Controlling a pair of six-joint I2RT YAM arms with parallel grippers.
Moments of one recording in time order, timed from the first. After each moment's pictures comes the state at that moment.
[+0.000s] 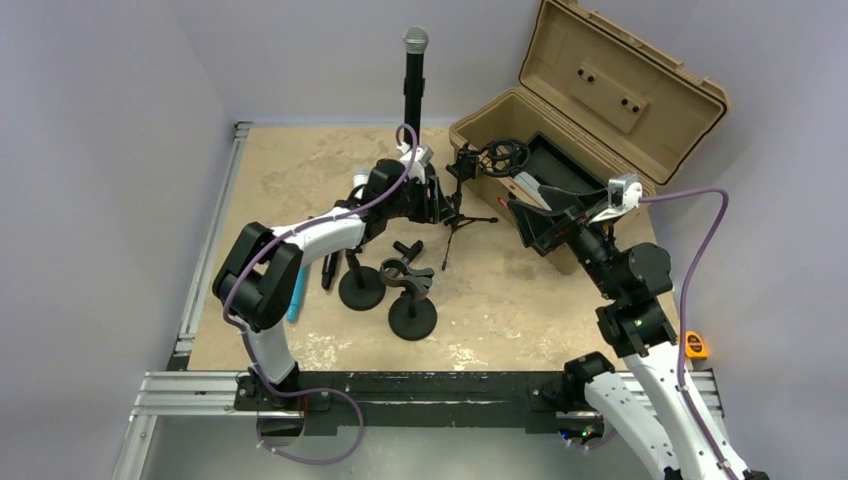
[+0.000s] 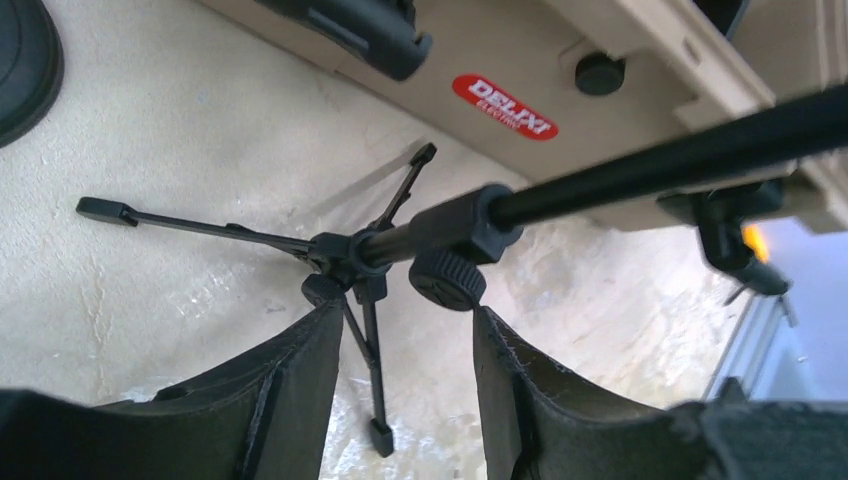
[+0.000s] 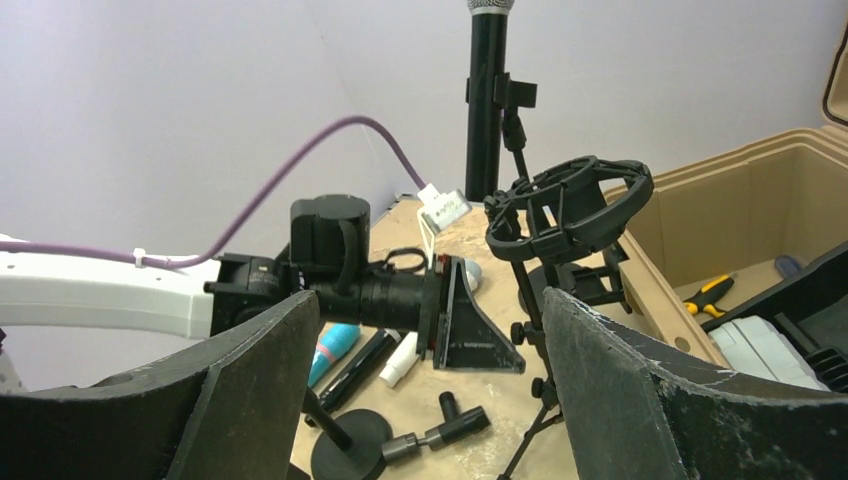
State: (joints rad) left arm -0.56 1.81 1.18 0.18 0.33 -0.51; right arm 0.33 0.59 0.72 0.14 -0.23 0.44
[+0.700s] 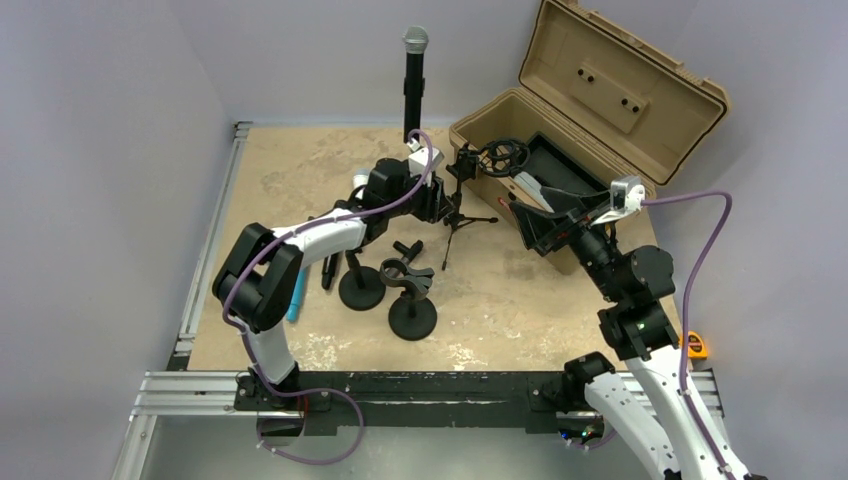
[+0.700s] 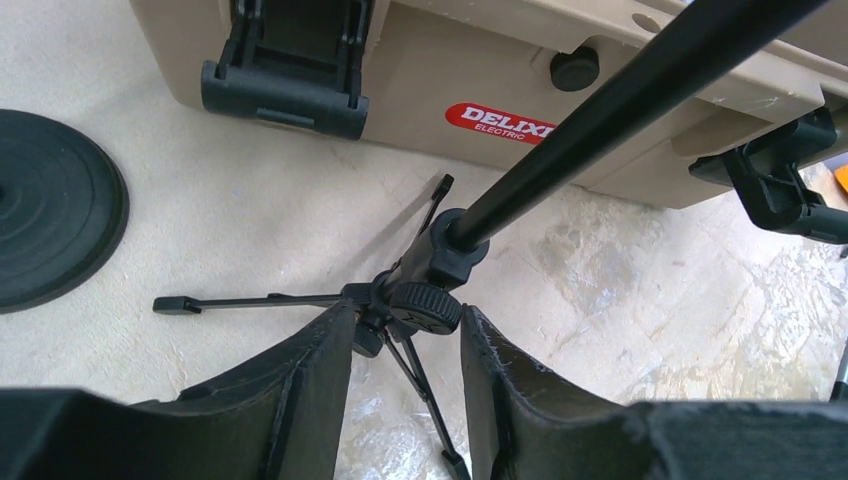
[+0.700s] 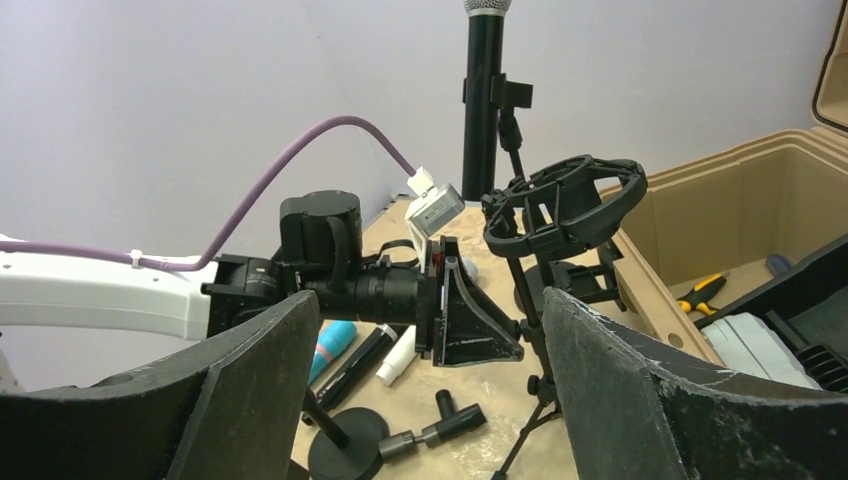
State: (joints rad) left arm -0.58 1.80 1.15 0.28 0.33 -0.21; right arm 0.33 0.58 0.73 0.11 -0.22 0.43
